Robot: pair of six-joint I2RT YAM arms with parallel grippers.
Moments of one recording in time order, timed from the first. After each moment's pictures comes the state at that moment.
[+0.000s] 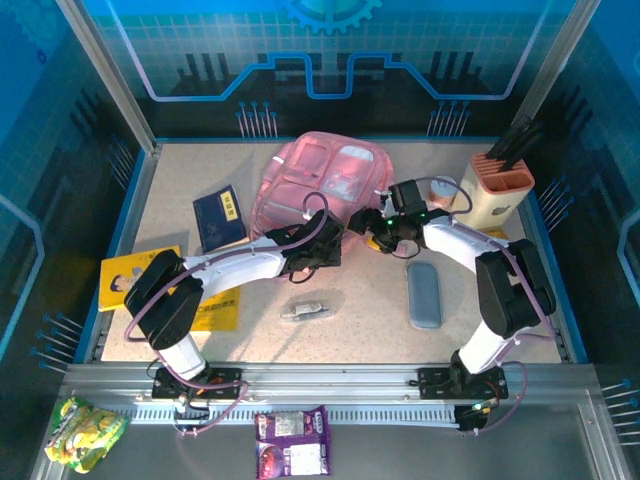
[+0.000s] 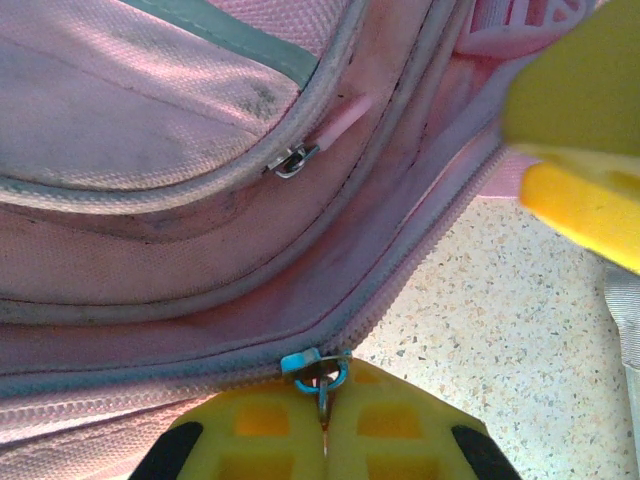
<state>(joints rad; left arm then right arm) -0.79 1.69 1.14 -0.40 -0.14 -0.77 0.36 1.67 1.02 -0.27 -0.47 0.86</state>
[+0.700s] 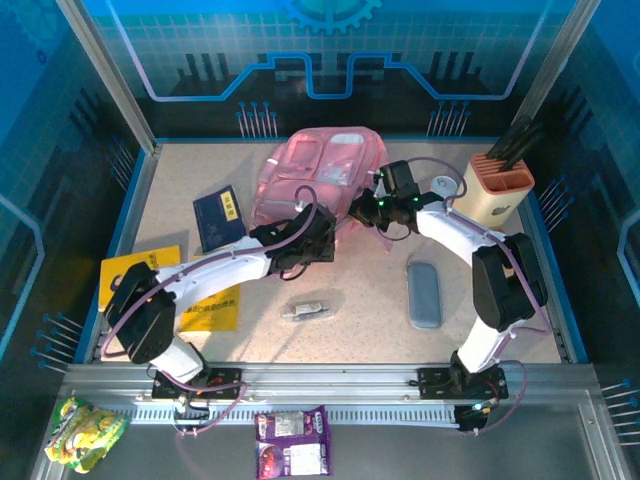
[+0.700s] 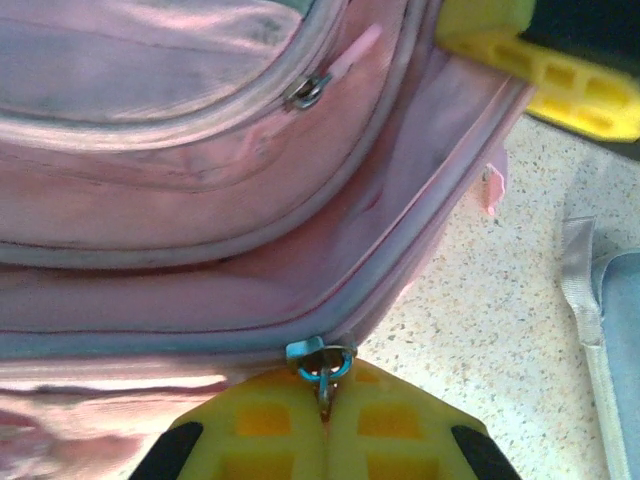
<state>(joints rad) -0.78 1.54 1.16 -0.52 -0.19 -0.71 0.38 1.71 1.23 -0.33 -0.42 0.87</state>
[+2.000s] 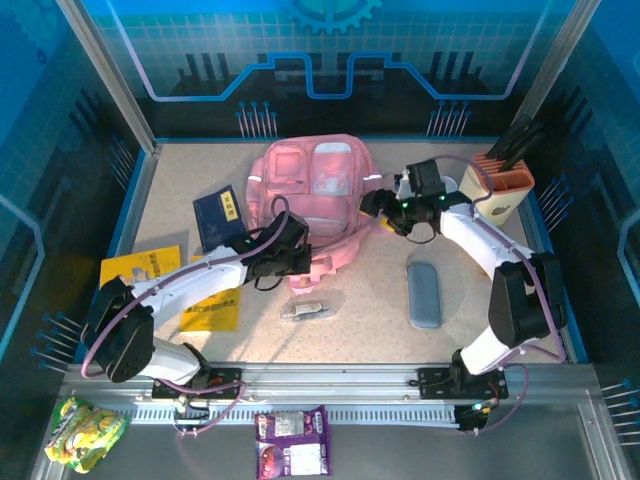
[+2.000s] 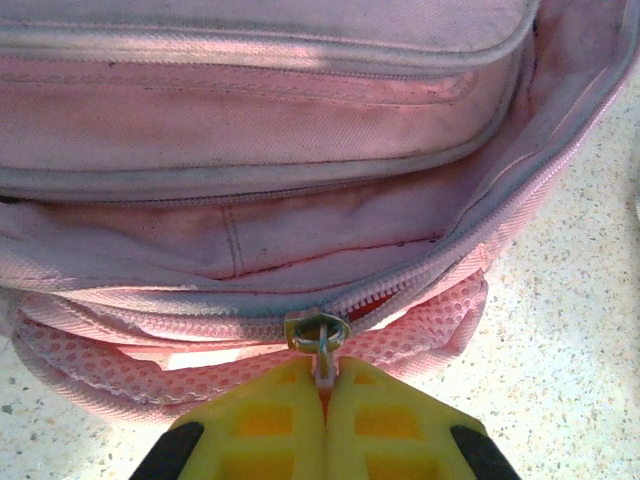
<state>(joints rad) -0.69 1.42 0.98 -0.55 -0.03 -0.70 0.29 1.58 1.14 -0.46 -0.47 0.72</state>
